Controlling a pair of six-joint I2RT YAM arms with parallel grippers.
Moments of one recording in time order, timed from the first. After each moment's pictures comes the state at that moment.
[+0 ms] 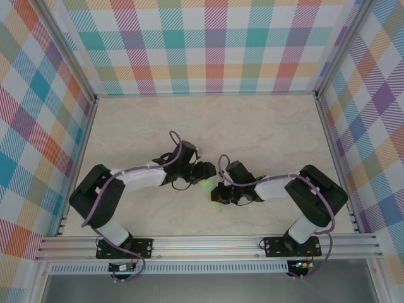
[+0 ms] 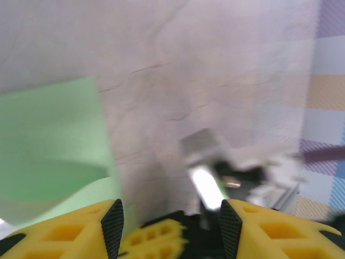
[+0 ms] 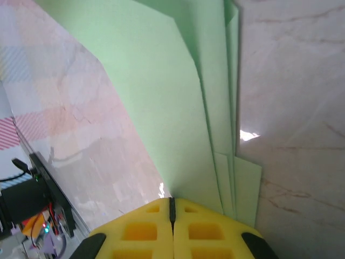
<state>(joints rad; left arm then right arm) -0.70 1.59 0.86 -0.07 0.41 -0.93 0.76 1.62 0.55 0.13 -0.56 0.89</state>
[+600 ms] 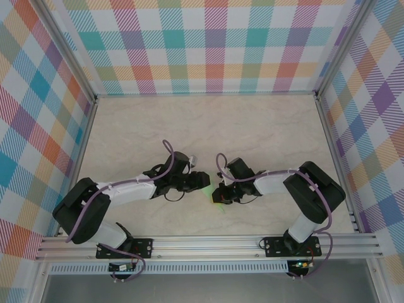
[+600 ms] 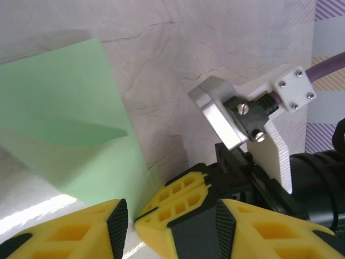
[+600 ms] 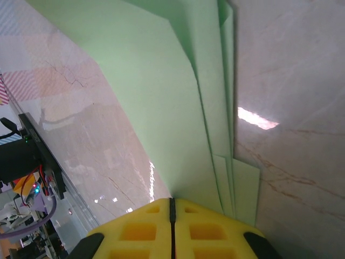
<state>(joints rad) -0.74 1.47 0.67 0.03 0.38 -0.92 0.71 1.65 0.61 -0.02 -0.67 0.71</state>
